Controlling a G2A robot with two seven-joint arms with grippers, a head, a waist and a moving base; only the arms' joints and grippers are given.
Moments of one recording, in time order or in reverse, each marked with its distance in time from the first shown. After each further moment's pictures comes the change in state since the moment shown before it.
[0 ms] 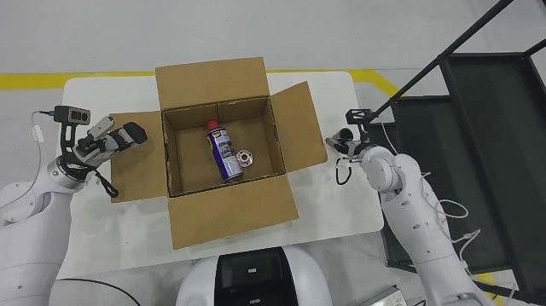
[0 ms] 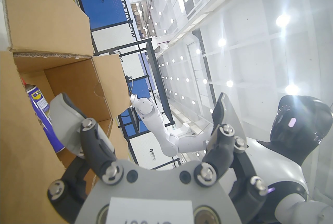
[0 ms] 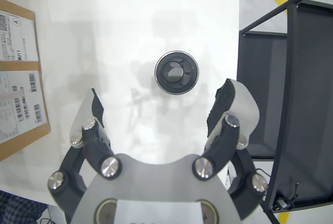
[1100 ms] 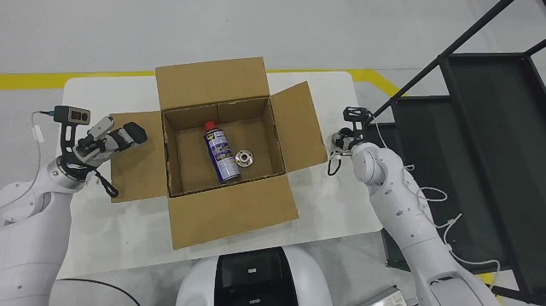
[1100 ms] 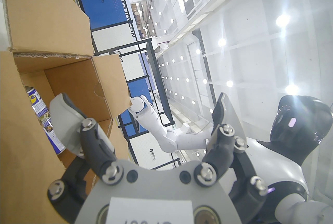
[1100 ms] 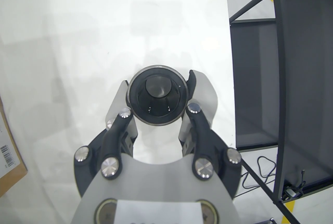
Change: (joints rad) left arm 0.000 0.000 0.000 0.000 0.000 0.000 0.000; right arm 0.095 -0.028 -0.092 0.158 -0.037 0.152 -0.095
